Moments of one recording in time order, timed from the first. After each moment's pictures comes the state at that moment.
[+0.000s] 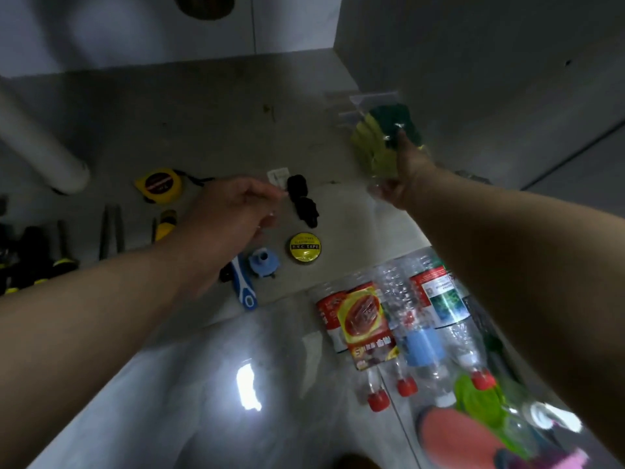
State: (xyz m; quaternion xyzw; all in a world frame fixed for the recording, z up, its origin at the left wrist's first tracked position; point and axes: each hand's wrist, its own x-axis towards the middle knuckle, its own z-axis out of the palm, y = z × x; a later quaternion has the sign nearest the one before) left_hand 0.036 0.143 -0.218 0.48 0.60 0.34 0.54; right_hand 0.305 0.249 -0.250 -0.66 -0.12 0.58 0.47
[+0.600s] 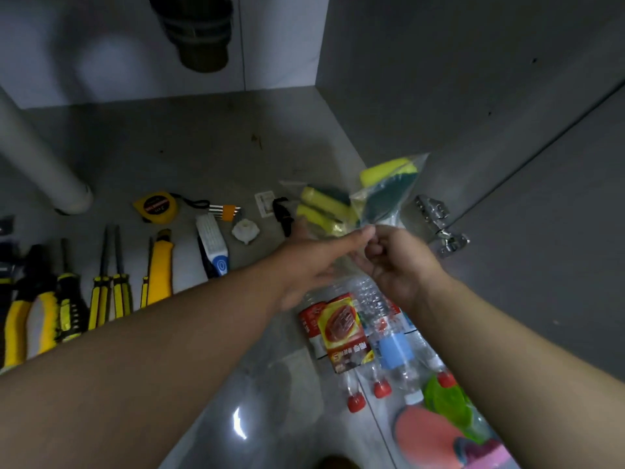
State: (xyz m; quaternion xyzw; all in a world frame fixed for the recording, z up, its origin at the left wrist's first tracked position) left_hand 0.134 0.111 -0.191 0.38 0.49 0.27 0.73; right_hand 0.287 0.111 -0.207 -0.60 -0.08 0.62 0.51
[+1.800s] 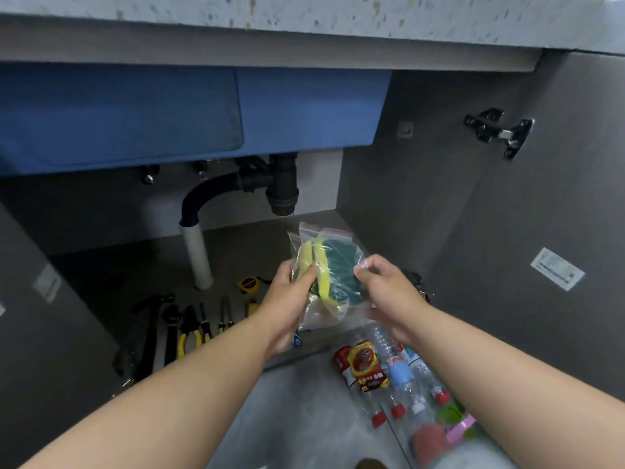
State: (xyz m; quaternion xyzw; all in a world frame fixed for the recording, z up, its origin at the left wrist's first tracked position) left_hand 0.028 -0.027 -0.023 0.39 0.48 0.44 0.65; right_hand 0.190 -0.046 0.014 -0.63 -0.43 0.49 0.42
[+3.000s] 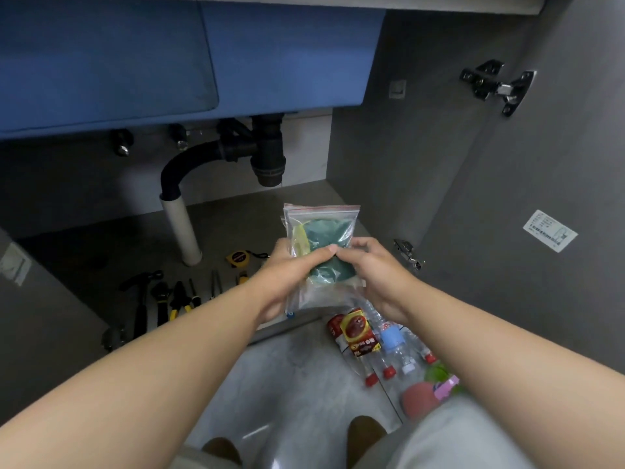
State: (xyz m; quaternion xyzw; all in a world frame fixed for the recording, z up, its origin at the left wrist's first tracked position) left_hand 0.033 -0.014 -0.035 0.43 0.48 0.37 0.66; right_hand 0.197 -0.042 -0.013 -0.58 -0.38 0.59 0.42
